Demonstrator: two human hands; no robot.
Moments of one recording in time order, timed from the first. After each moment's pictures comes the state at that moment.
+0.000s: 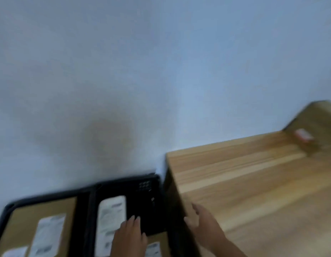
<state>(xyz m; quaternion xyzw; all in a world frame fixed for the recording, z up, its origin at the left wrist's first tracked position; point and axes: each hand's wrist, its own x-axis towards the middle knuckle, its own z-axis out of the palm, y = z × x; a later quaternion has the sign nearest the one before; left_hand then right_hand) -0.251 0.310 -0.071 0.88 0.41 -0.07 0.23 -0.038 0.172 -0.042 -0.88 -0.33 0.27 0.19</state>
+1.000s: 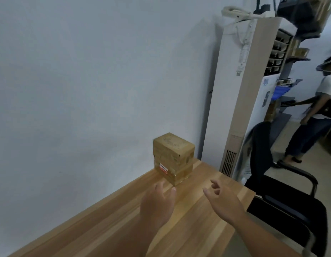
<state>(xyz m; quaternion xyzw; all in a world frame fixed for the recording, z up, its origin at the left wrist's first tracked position) 0.394 -0.064 0.147 0.90 0.24 0.14 0.33 0.493 -0.271 0.151 -0.91 -0.12 0.03 0.39</state>
